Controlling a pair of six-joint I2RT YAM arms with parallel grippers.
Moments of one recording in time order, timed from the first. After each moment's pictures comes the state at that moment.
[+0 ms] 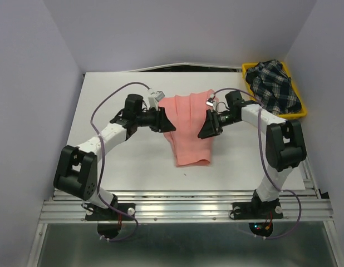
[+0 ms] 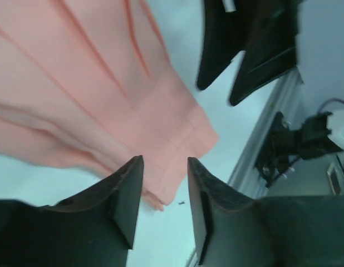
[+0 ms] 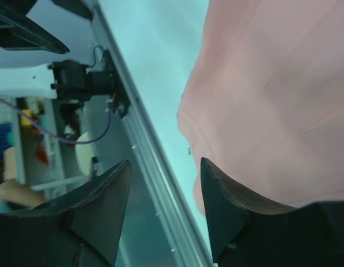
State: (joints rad) left arm -0.36 1.49 0.96 -0.04 0.73 -0.36; right arm 0.20 1.82 1.32 -0.68 -1.08 0.03
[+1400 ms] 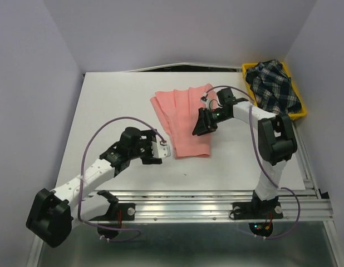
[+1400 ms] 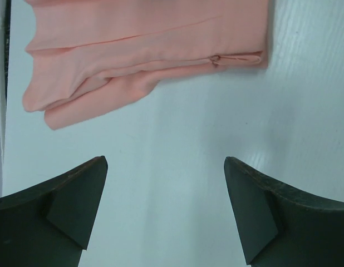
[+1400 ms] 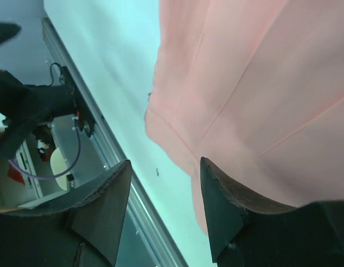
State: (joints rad) left arm -0.53 1.01 0.58 -0.17 0.33 0.90; right arm 0.28 1.91 1.33 -0.59 -0.94 0.12
